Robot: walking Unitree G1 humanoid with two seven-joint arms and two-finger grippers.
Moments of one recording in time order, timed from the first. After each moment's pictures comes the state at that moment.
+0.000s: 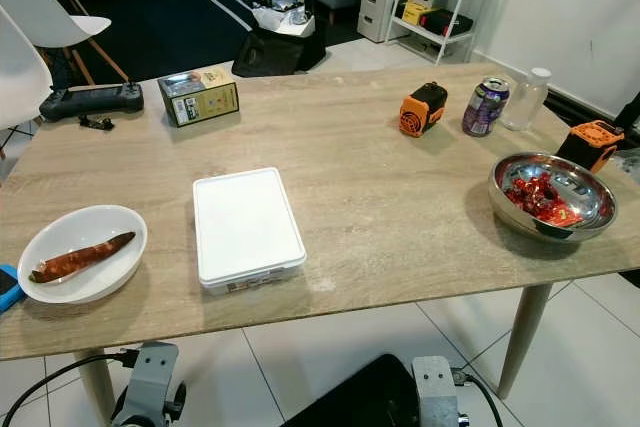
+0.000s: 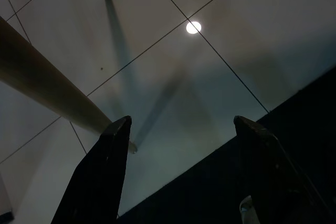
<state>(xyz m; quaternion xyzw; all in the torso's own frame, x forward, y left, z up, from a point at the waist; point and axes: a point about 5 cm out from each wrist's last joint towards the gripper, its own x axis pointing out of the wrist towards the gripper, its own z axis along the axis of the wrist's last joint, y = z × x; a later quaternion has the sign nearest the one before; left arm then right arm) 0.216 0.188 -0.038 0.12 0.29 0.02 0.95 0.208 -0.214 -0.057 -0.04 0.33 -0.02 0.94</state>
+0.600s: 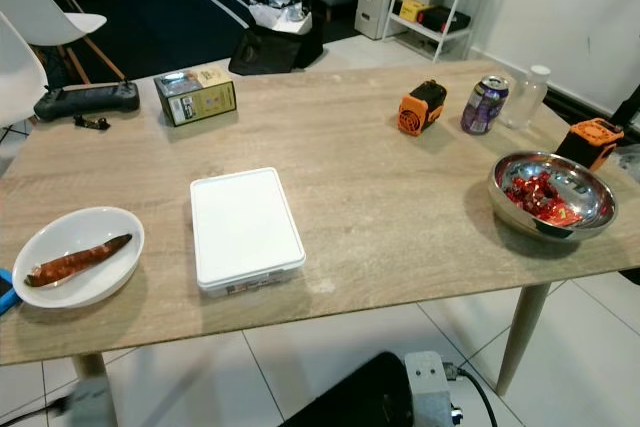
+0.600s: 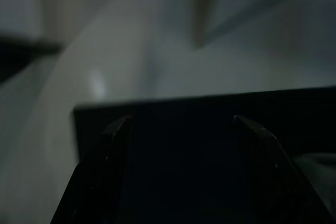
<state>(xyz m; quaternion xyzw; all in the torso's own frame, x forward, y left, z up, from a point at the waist) 0.156 0.279 -0.065 0.00 0.45 0.33 0.83 0.213 -0.207 -0.054 -0.05 0.31 -0.01 0.95</state>
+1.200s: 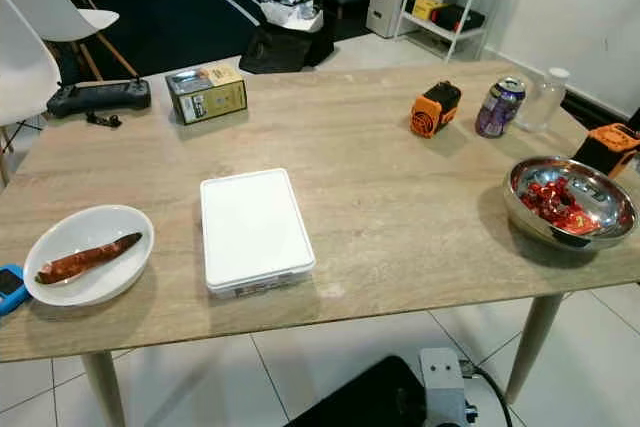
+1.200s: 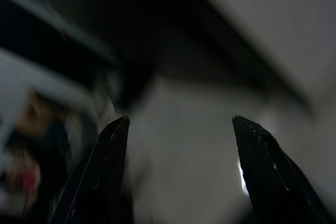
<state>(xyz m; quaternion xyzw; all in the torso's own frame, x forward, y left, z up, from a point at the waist) 0.102 0.468 0.078 0.21 0.24 0.68 0.66 0.216 -0.228 -0.048 -0.05 0.30 -0.06 0.95</state>
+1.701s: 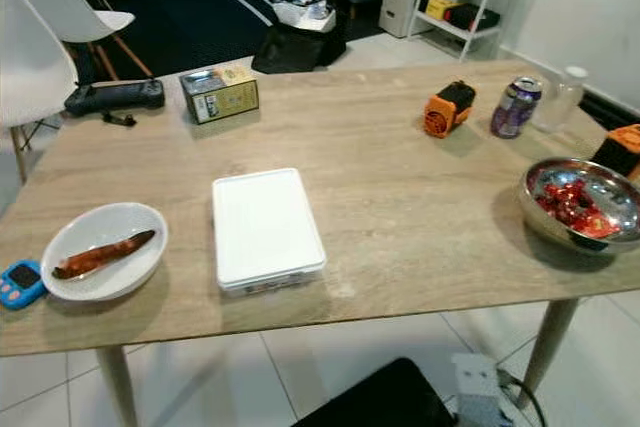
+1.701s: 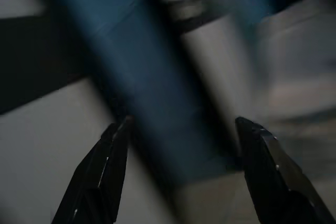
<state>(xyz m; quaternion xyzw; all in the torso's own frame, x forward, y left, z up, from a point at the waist) 0.275 0.408 0.250 0.28 -0.13 0.39 0.87 0.198 -0.268 -0.049 -0.04 0.33 -0.16 0.93</state>
